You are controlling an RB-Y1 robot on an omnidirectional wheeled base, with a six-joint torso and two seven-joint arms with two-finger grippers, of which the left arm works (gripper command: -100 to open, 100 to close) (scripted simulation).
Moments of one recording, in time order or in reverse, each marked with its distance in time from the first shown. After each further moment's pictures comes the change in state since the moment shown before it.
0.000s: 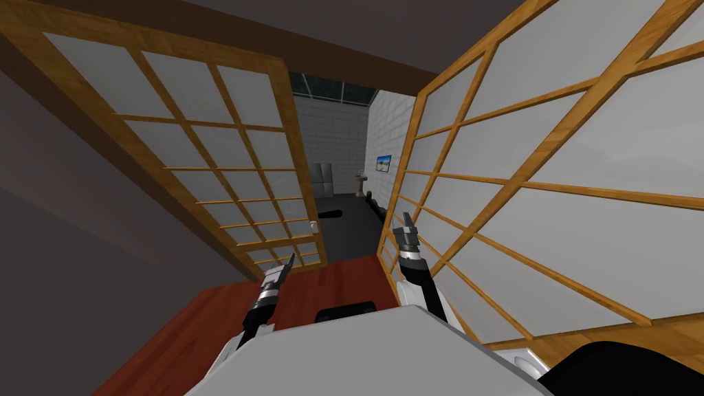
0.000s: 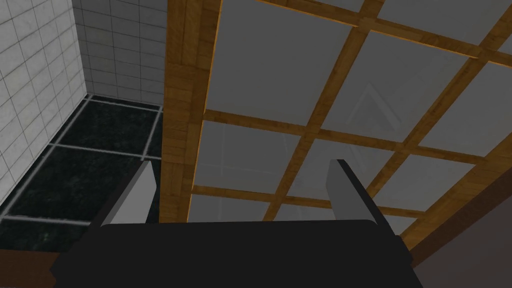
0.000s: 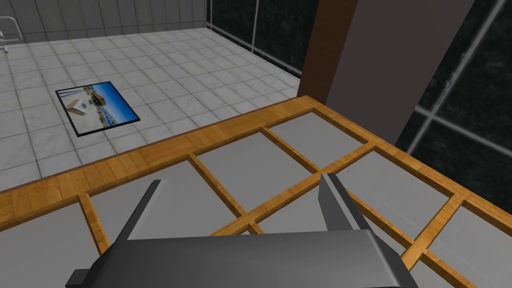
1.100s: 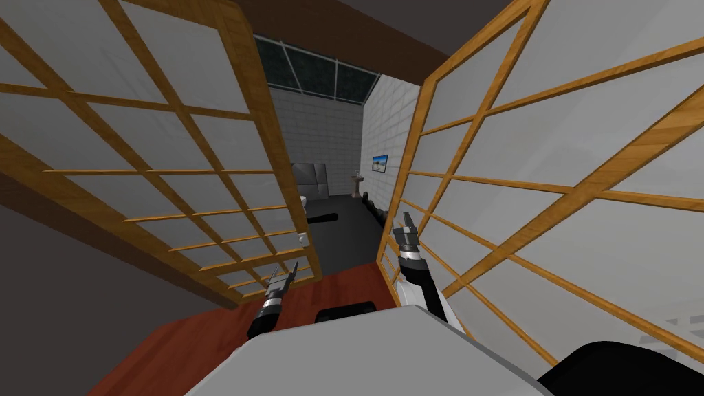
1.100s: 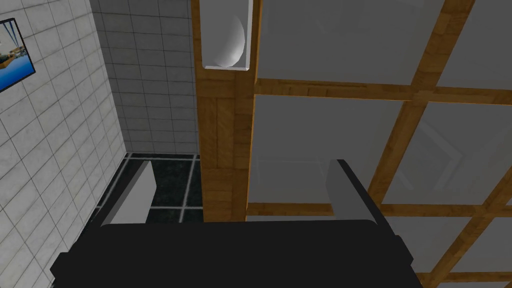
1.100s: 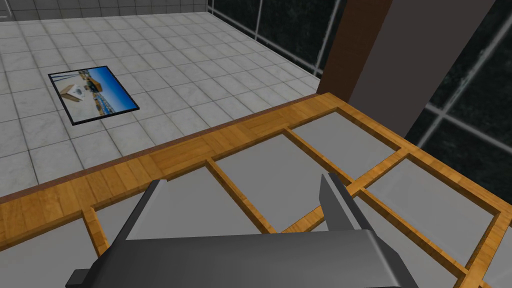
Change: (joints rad) arm -0.059 -0.024 0.053 0.235 -0.048 -0.074 -0.215
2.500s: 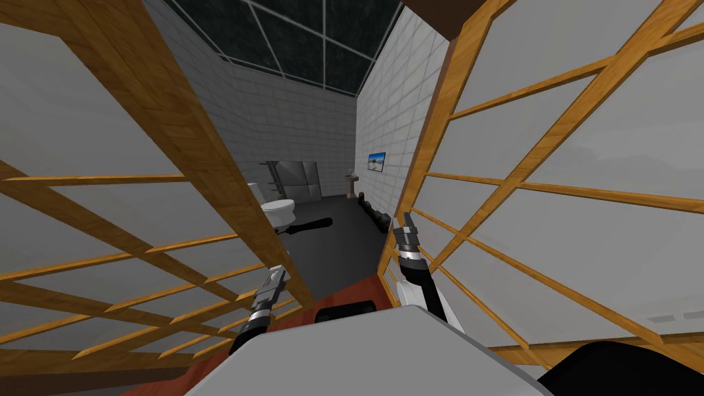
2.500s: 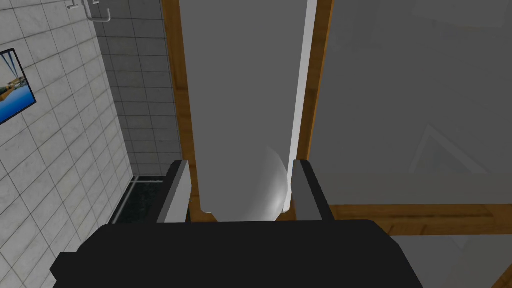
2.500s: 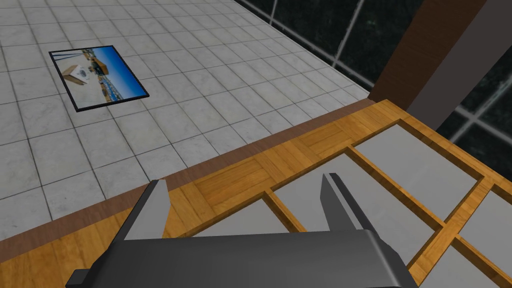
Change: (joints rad) arm -0.001 0.053 0.059 0.109 0.029 -0.064 -0.016
